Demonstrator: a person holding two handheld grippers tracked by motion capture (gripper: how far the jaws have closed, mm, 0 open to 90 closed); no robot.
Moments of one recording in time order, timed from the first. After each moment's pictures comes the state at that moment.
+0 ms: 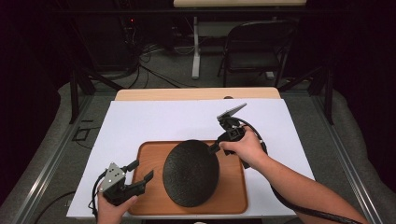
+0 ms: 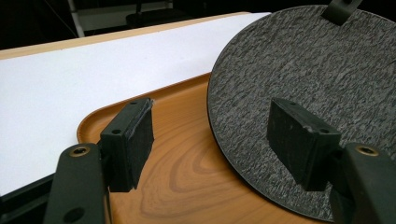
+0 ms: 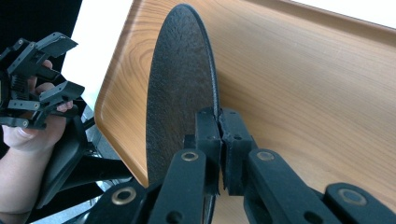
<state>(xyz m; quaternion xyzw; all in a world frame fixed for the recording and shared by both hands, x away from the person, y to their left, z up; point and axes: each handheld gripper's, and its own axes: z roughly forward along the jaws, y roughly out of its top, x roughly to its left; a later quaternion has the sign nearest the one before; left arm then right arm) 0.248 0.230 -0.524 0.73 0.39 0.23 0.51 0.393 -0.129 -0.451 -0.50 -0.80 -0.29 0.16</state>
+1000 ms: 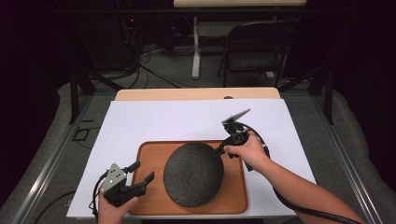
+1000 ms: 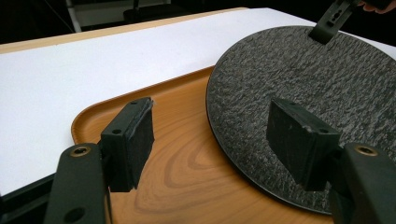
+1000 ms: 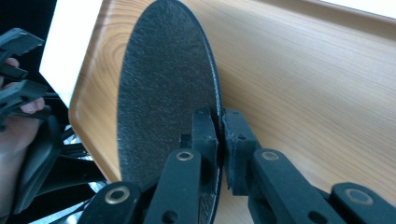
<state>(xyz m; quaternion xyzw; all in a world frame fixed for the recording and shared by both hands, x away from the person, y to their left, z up) 0.246 0.227 -0.525 0.74 0.39 0.23 0.50 0.400 -0.146 -0.483 -0.51 -0.80 -0.29 0.16</state>
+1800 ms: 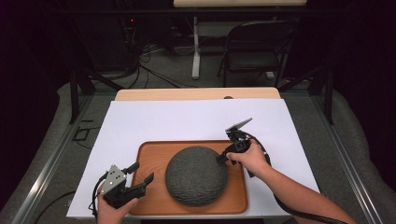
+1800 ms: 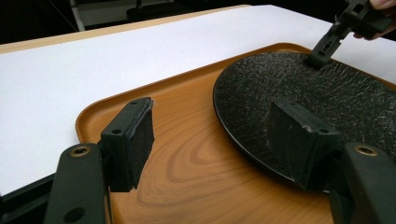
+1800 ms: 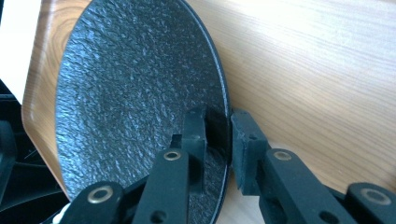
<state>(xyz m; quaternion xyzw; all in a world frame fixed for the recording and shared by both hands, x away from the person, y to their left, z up) 0.242 0.228 -0.525 0.74 0.39 0.23 0.50 0.399 -0.158 -0.524 -0.54 -0.79 -0.26 0.15</state>
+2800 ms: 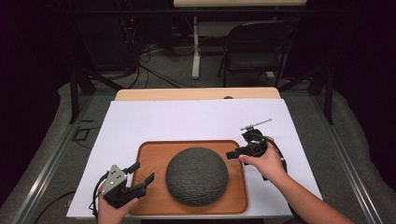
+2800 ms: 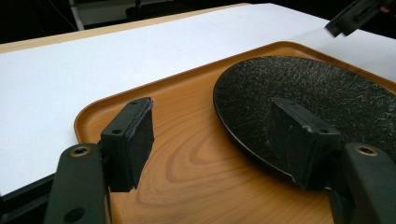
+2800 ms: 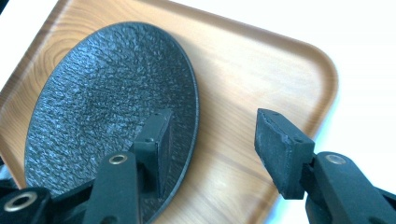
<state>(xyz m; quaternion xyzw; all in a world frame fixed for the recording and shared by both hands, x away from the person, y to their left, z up) 0.243 0.227 -0.525 0.74 0.39 0.23 0.50 0.369 -0.196 -0.495 -0.50 -0.79 -0.34 0.02</state>
